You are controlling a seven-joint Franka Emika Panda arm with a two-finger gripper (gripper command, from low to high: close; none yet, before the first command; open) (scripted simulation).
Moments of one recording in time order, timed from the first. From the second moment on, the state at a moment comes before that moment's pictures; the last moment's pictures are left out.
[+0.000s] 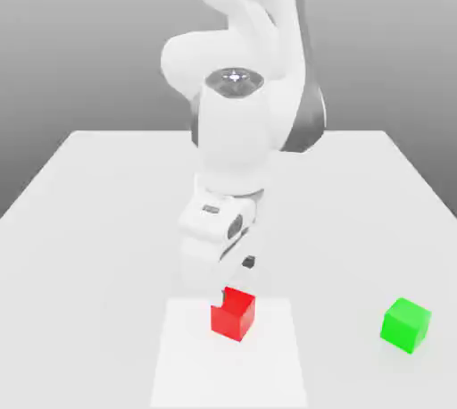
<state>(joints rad) 0.31 0.03 -0.28 -2.83 0.03 2.87 -0.30</state>
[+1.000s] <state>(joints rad) 0.36 -0.02 -0.14 -2.76 -0.04 2.75 -0.22</state>
